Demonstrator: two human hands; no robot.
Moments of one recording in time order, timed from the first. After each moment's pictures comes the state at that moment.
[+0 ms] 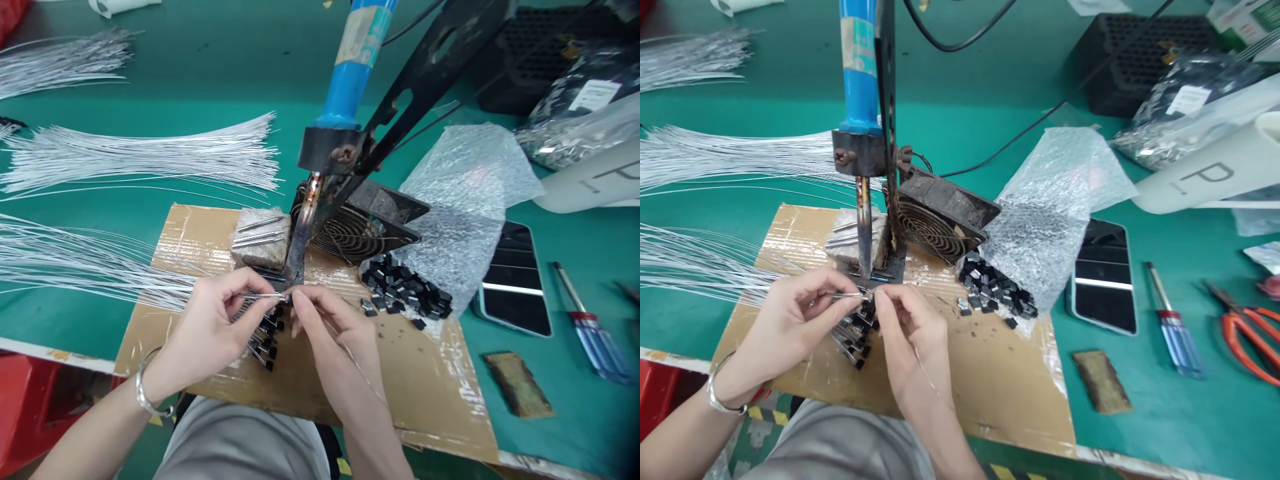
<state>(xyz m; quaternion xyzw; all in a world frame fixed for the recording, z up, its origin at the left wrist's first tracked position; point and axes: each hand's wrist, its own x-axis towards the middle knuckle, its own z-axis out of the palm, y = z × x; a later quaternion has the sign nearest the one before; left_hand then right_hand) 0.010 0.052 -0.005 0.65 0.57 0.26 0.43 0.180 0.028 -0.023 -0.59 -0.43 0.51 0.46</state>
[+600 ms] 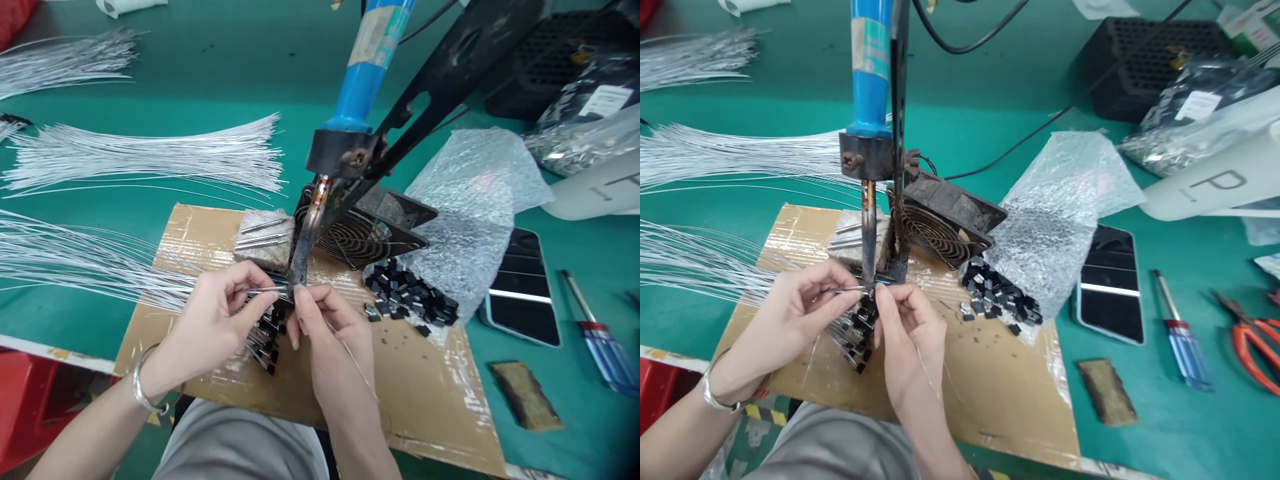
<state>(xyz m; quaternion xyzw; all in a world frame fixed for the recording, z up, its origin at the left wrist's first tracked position) 0.013 0.061 0.002 0.59 0.58 0.26 0.50 0.167 0.029 -0.030 -0.57 -0.28 0.59 0.50</state>
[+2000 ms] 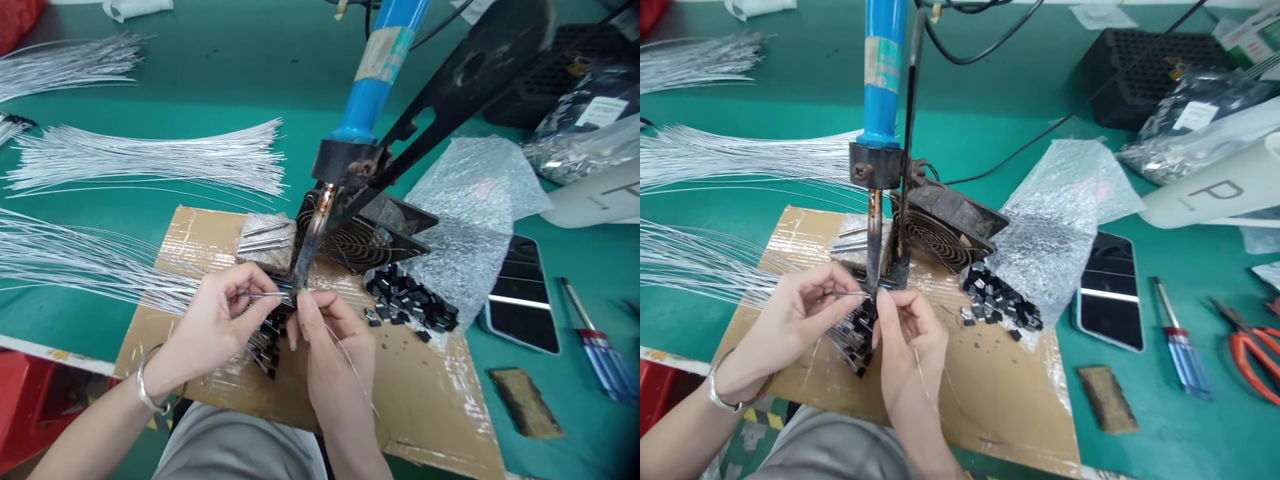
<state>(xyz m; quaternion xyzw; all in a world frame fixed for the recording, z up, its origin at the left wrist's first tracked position) 0.012 0.062 0.000 0.57 0.55 0.28 0.53 0.158 0.025 -0.033 -0.56 -0.27 0.55 0.55</state>
